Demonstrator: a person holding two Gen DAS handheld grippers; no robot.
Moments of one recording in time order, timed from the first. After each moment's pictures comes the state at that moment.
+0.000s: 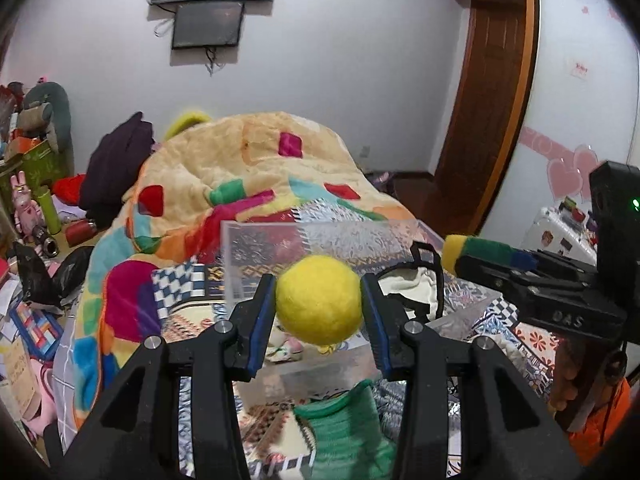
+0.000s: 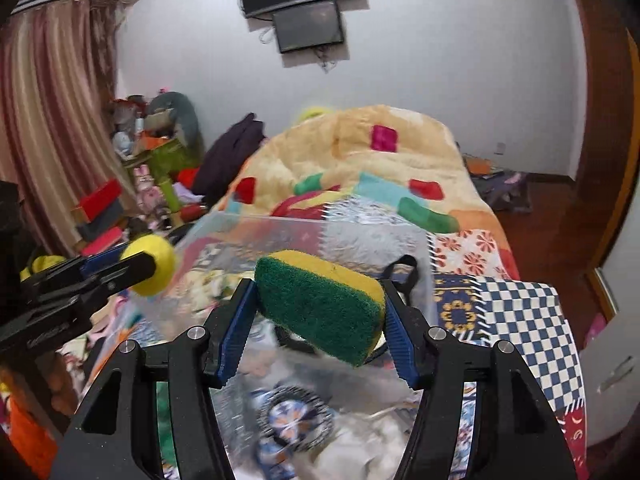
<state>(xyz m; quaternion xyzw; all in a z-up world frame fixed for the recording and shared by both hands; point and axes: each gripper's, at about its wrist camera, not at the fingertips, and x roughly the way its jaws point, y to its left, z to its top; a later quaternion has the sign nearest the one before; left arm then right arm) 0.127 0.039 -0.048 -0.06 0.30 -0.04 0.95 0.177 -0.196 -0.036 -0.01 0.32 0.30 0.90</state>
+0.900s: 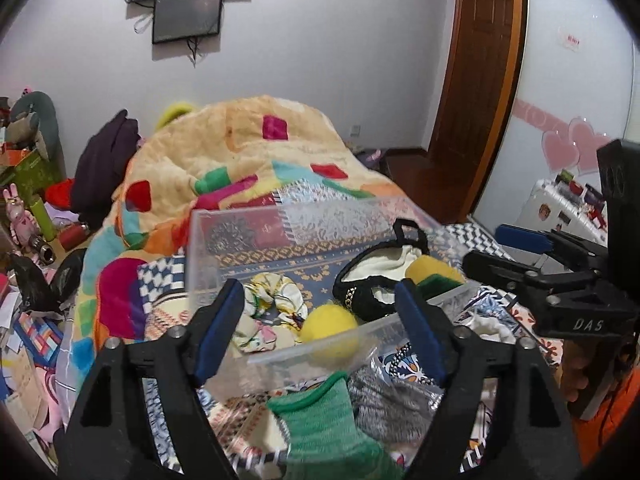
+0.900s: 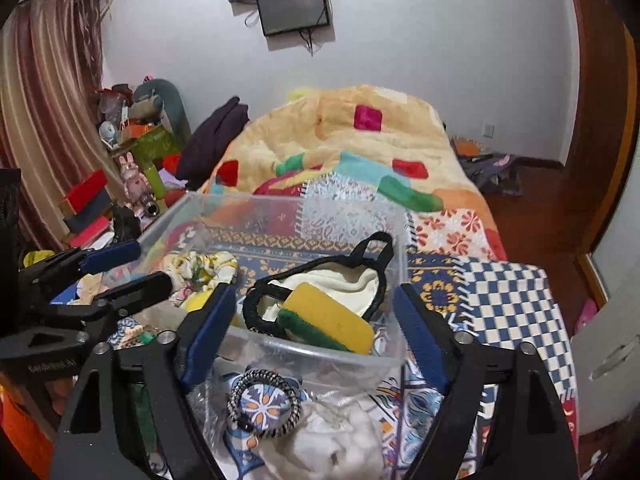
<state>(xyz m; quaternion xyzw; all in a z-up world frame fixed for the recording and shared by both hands) 0.124 0.016 -0.045 -0.03 0.32 -0.04 0.95 0.168 -0.221 -0.033 -0.02 0.33 0.29 0.90</state>
